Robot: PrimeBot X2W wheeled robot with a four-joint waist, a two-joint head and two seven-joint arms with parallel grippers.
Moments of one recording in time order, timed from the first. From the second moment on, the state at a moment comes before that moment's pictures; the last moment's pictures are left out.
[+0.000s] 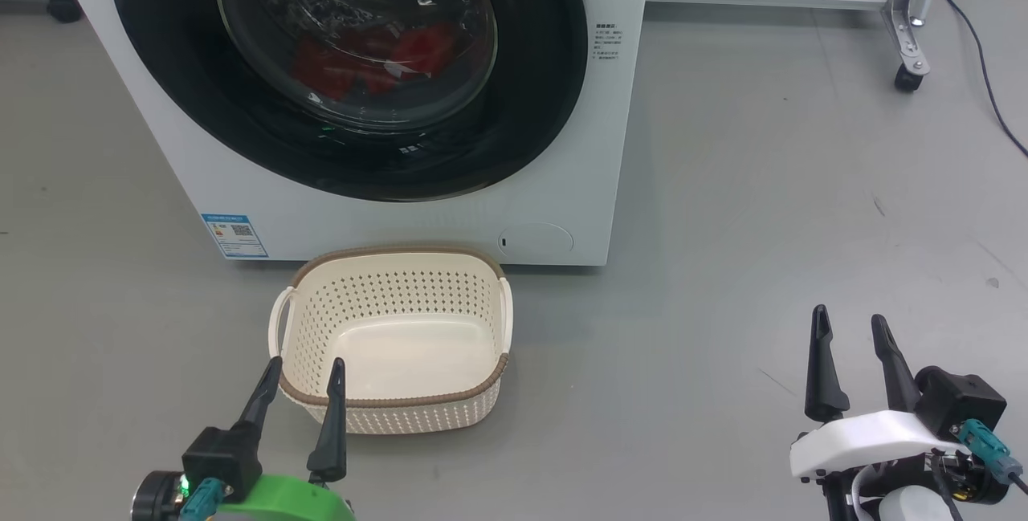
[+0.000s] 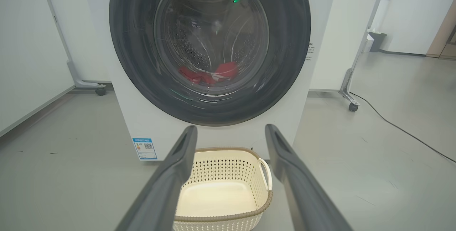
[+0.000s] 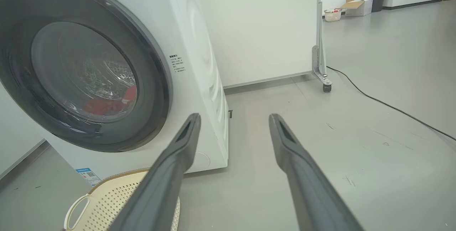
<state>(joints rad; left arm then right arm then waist) 0.00 0.05 -0.22 0.23 -0.34 -0.01 -0.25 0.03 -0.07 0.11 0.18 0.44 -0.01 -0.24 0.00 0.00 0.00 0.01</state>
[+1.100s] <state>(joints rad) -0.06 0.05 -0.28 0.21 -0.33 -0.02 -0.25 -0.17 -0.06 -0.01 0.17 0.70 0.05 -0.21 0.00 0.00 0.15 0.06</state>
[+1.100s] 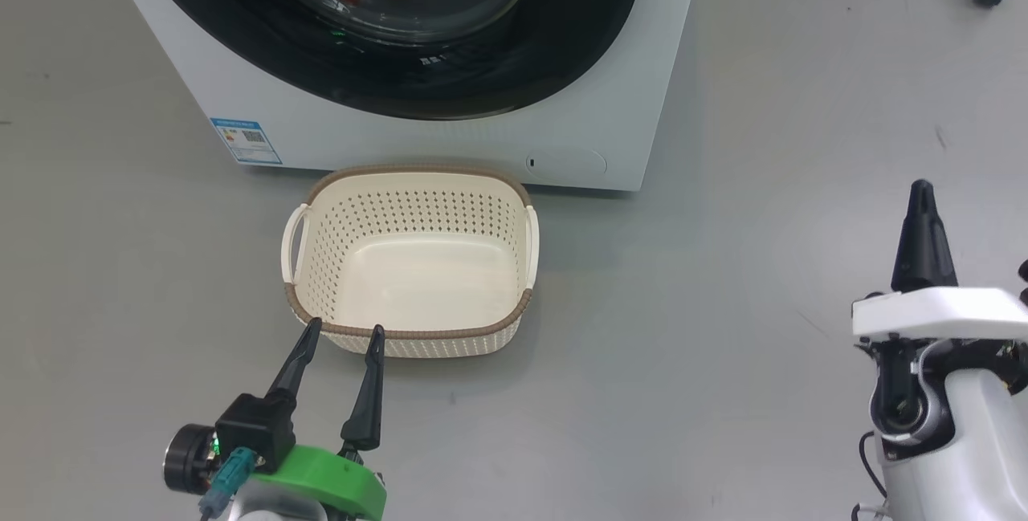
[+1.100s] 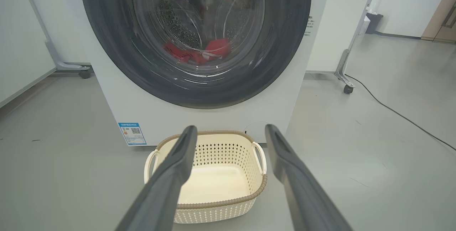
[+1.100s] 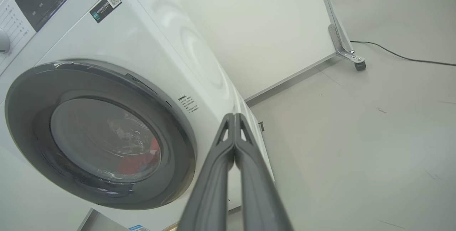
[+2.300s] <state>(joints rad) -0.27 0.04 -0.38 0.16 -0.40 -0.02 -0.25 -0.94 -0.11 -0.17 0.25 1.20 -0.09 0.17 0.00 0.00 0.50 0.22</state>
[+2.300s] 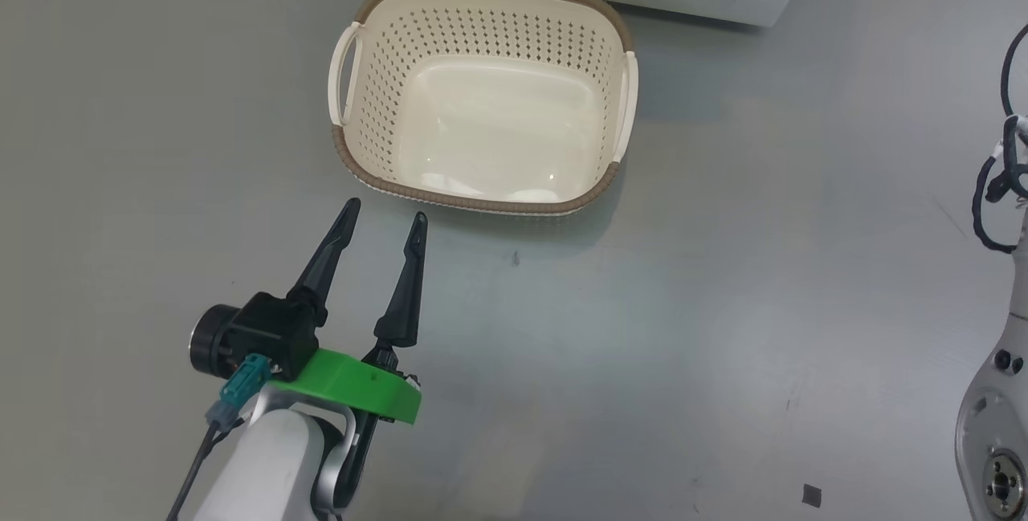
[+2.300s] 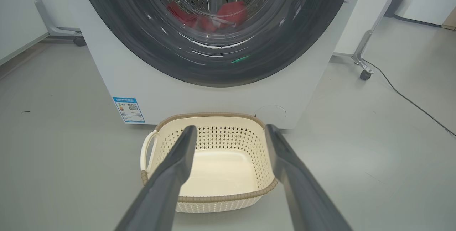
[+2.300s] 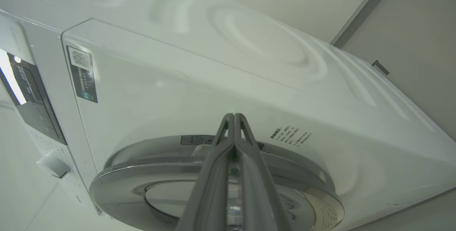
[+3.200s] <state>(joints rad) -0.32 0.03 -0.42 0.16 -0.46 -0.02 -0.25 -1.22 -0.16 -0.13 0.44 1.26 -0.13 0.39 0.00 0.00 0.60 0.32</state>
